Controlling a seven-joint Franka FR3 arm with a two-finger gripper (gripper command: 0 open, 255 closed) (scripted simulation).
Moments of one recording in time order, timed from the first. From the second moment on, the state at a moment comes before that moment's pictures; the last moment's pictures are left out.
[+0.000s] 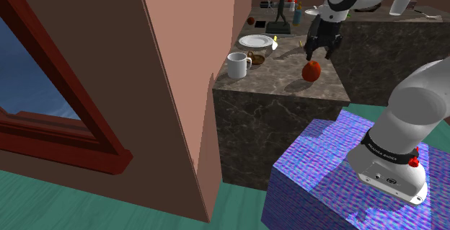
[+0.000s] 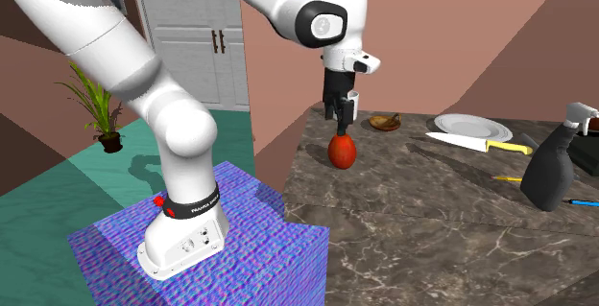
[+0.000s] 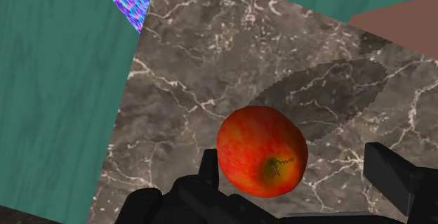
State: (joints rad) arm -0.18 -0.50 -0.32 -2.62 -0.11 2.14 0.18
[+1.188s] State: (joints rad) arm -0.18 -0.41 -0.36 -2.68 -0.10 2.30 0.17
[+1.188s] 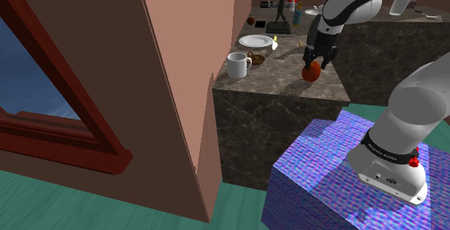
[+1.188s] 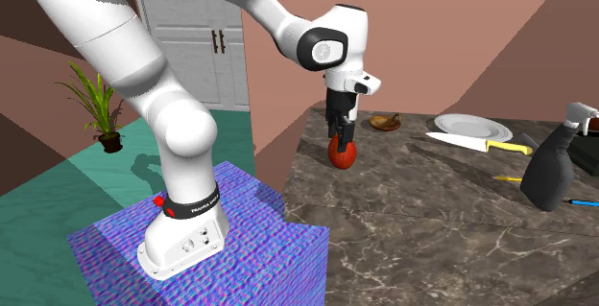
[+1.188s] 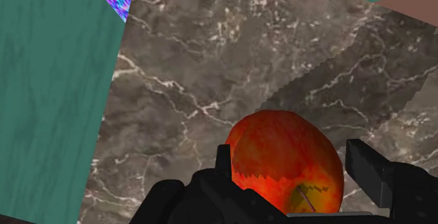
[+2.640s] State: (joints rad) arm -0.19 -0.52 -0.32 -2.57 -0.10 2.07 0.19
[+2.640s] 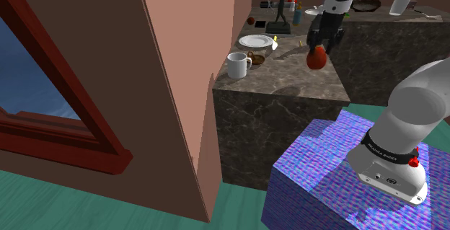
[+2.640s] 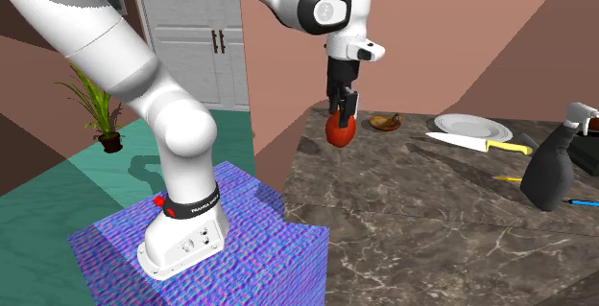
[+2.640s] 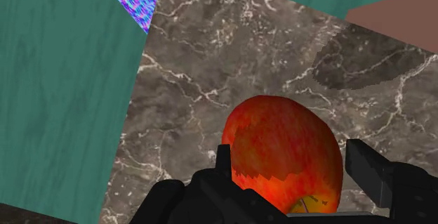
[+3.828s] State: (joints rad) arm -0.11 -0.26 -0.28 -2.20 -0.01 1.96 0.24
